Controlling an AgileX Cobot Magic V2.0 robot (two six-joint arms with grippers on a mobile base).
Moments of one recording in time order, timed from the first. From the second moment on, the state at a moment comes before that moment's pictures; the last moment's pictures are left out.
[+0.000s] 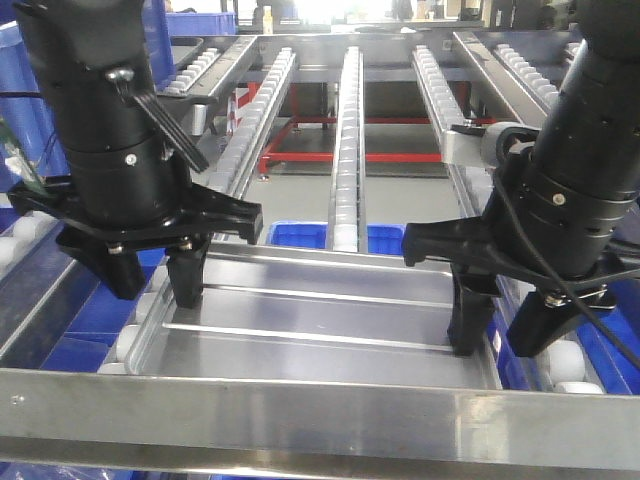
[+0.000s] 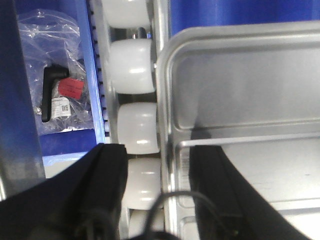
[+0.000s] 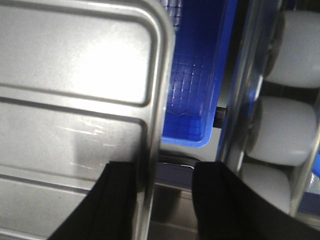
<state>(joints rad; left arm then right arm) -0.67 1.79 -1.14 0.29 0.70 -0.60 0.39 1.68 -0.88 0.11 0.47 0.37</state>
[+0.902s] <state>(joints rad) -0.67 1.80 -1.17 0.28 0.72 -0.63 0.39 1.67 -0.89 0.12 0.49 0.37</state>
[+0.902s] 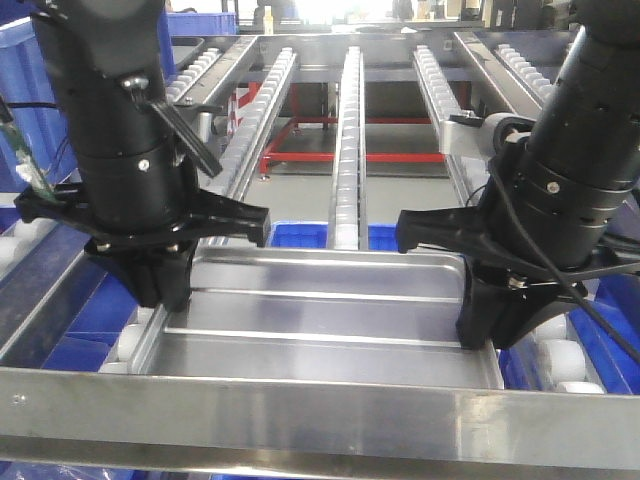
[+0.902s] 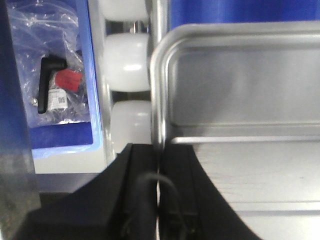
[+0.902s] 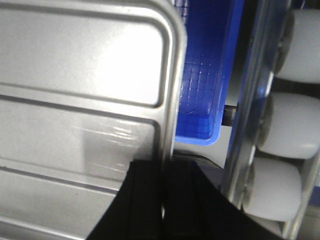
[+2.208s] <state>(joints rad) -0.97 1.33 -1.15 0.41 0.87 -0.89 0.40 1.04 -0.94 -0.01 0.93 0.40</state>
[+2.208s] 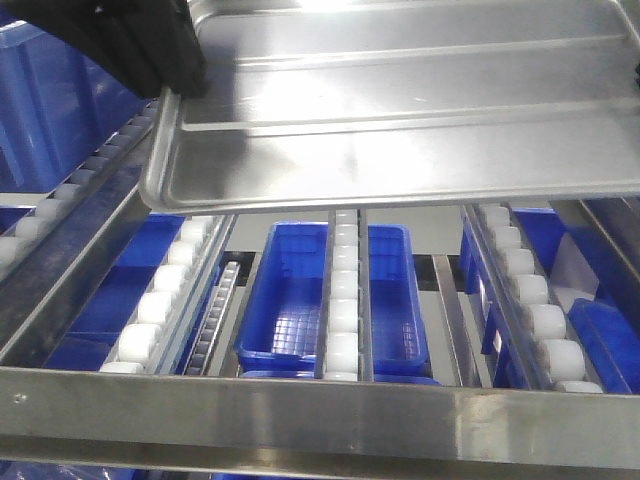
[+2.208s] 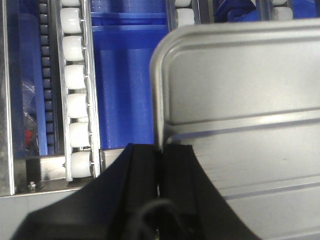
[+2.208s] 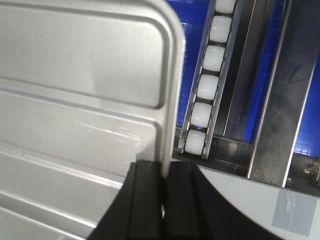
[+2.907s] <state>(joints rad) -0.97 1.33 -1.15 0.46 0.89 -0.90 0.40 1.04 -0.94 0.01 0.90 0.41</state>
